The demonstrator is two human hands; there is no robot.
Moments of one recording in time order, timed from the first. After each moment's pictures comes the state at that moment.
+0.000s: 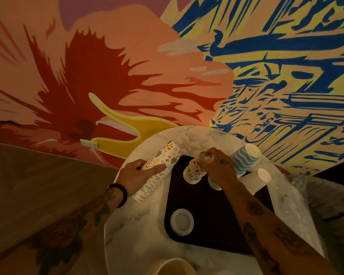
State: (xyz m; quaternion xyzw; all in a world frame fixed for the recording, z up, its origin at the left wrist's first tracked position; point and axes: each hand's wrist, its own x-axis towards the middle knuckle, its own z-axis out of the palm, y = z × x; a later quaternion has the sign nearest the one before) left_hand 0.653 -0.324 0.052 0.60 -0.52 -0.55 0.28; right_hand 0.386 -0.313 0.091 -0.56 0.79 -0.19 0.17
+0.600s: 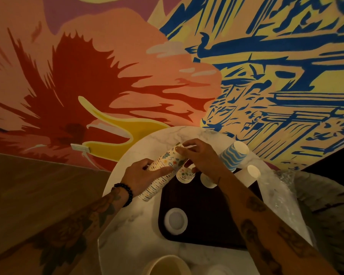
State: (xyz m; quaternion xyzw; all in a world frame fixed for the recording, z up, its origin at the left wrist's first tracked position) left_hand 0.625 -0.319 0.069 0.54 -0.60 -0.53 0.26; right_hand 0.414 -0.315 0.134 -0.49 0.70 -0.31 0.41
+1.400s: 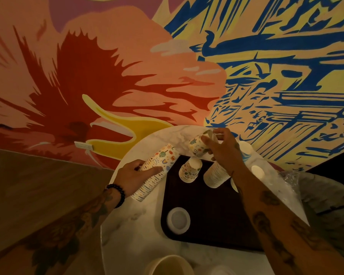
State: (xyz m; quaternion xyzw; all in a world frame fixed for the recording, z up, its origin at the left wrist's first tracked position) left_hand 0.649 -0.323 0.054 0.58 -0.56 -0.53 0.26; right_hand 0.376 -0.326 0.135 -0.45 0.75 -0.40 0.26
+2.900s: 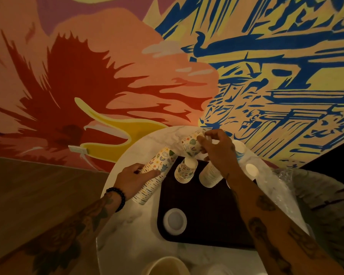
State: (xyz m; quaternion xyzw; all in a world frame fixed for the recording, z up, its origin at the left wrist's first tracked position) left_hand 0.637 -0.322 0.050 0.59 -0.55 -0.54 0.25; right_hand 0.385 -0.315 0.141 -0.46 0.73 -0.44 0.24
